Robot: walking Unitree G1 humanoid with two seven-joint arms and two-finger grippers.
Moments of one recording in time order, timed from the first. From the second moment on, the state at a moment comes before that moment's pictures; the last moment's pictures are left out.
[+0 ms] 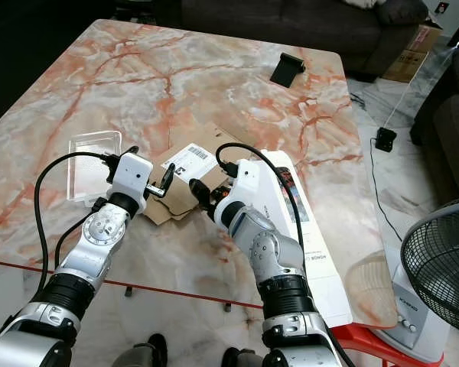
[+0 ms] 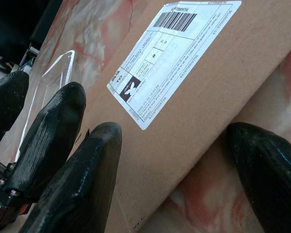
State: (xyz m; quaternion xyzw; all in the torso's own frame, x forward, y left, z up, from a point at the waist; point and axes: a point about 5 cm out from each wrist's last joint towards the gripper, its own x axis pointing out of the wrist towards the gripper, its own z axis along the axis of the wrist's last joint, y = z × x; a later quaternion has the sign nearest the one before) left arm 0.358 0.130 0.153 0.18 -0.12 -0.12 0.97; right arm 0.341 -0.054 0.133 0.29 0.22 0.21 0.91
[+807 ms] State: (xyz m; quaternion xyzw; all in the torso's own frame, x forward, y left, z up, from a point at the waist) left arm 0.357 0.122 0.153 0.16 -0.12 -0.13 0.97; right arm 0.341 -0.051 0.129 0.31 0.22 0.22 0.90
